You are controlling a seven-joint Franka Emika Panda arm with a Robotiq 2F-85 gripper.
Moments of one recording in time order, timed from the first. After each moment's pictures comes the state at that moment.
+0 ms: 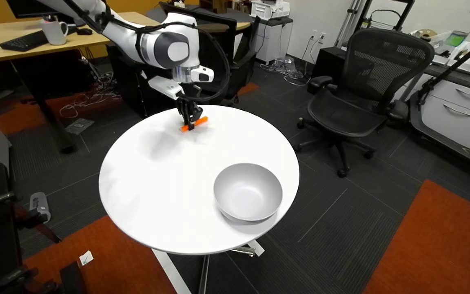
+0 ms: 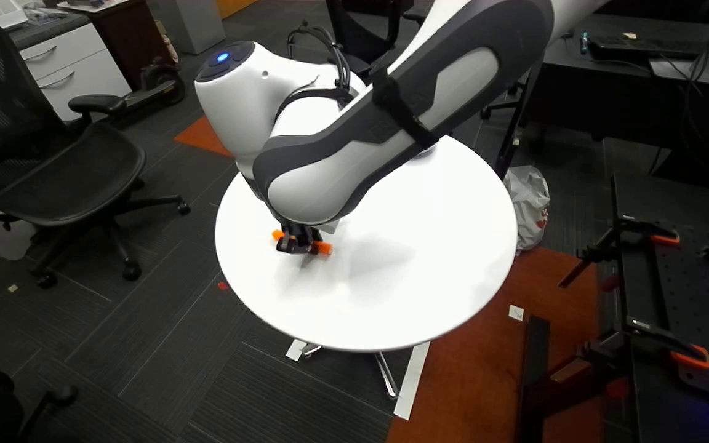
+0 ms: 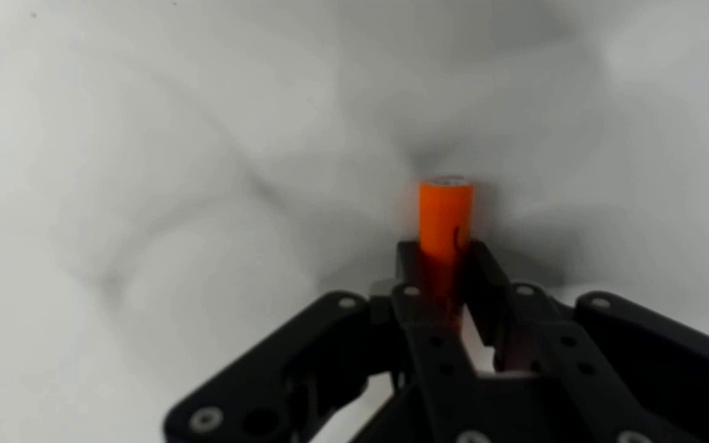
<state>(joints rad) 0.18 0.99 0.01 -1.30 -0.12 2.21 0.18</state>
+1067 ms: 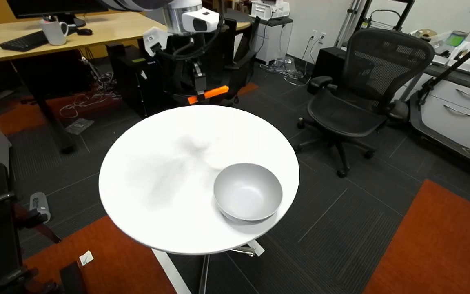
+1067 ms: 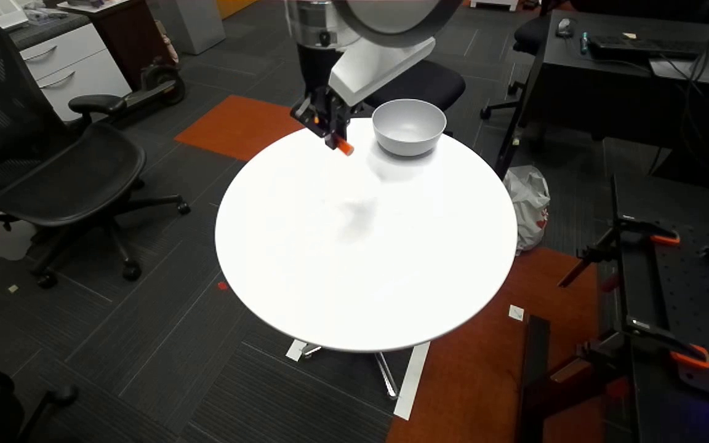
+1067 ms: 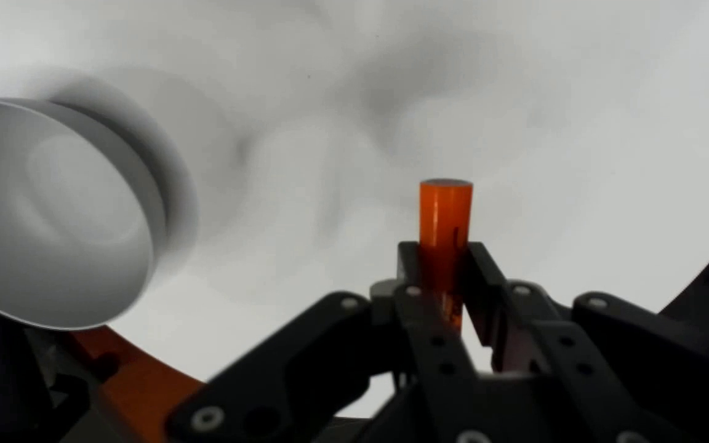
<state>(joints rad) 0.15 0.51 -0.12 -1.74 -0.11 2.34 0.49</state>
